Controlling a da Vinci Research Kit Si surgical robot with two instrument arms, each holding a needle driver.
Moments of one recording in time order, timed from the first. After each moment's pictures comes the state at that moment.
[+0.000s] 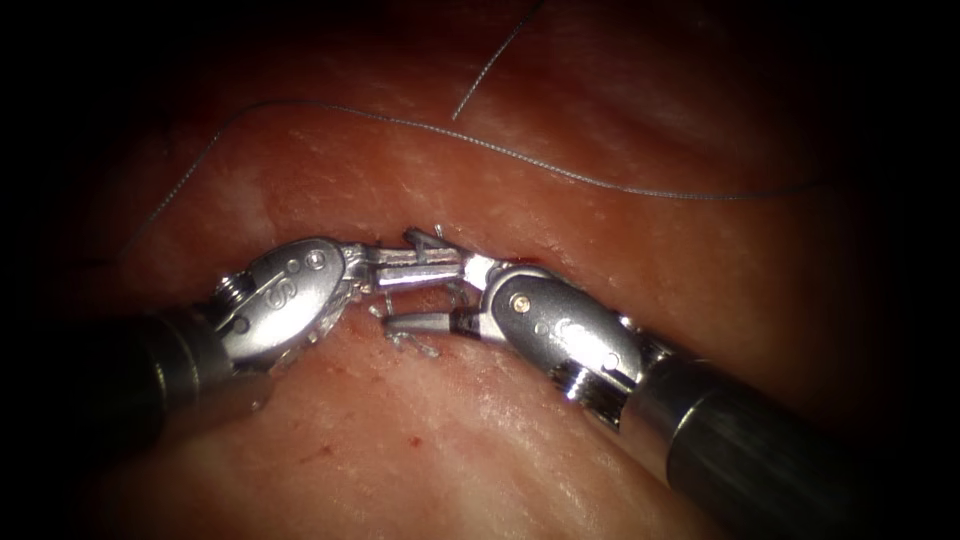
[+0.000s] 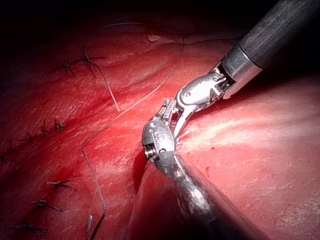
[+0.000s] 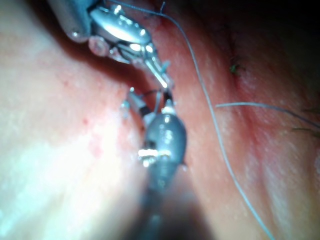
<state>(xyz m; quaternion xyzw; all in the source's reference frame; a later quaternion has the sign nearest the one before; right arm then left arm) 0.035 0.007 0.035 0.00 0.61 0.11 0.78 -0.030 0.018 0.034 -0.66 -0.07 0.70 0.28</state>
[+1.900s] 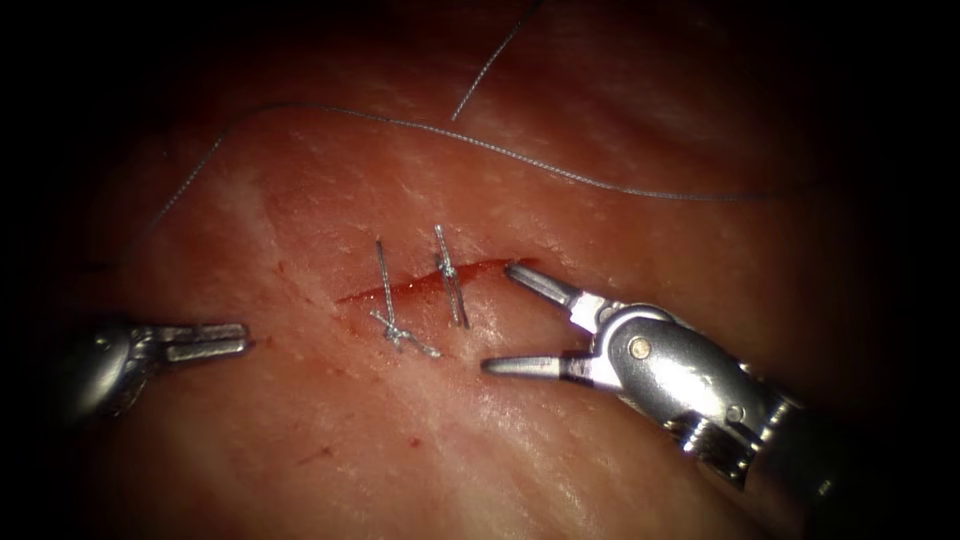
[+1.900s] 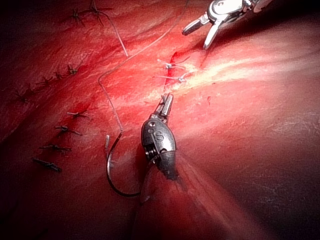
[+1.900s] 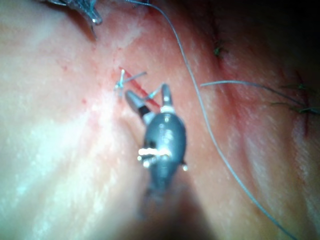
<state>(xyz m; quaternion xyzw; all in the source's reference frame) 0.026 0.006 0.029 -0.02 0.62 0.18 0.76 -0.016 0.009 0.032 -0.64 -0.04 0.71 0.29</state>
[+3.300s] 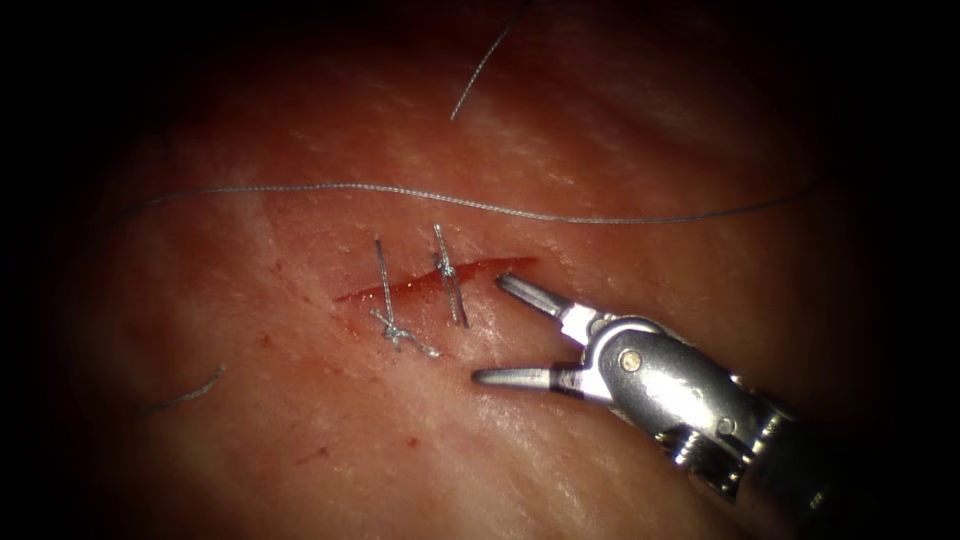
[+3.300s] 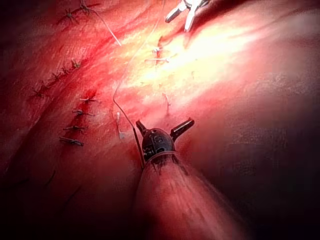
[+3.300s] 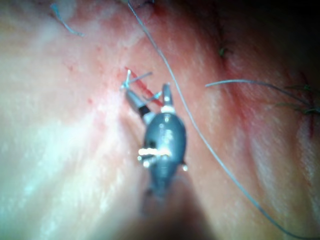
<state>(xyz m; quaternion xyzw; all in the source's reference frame) 0.027 0.005 0.029 -0.02 0.62 0.18 0.76 -0.008 0.006 0.021 -0.48 -0.14 0.82 0.27</state>
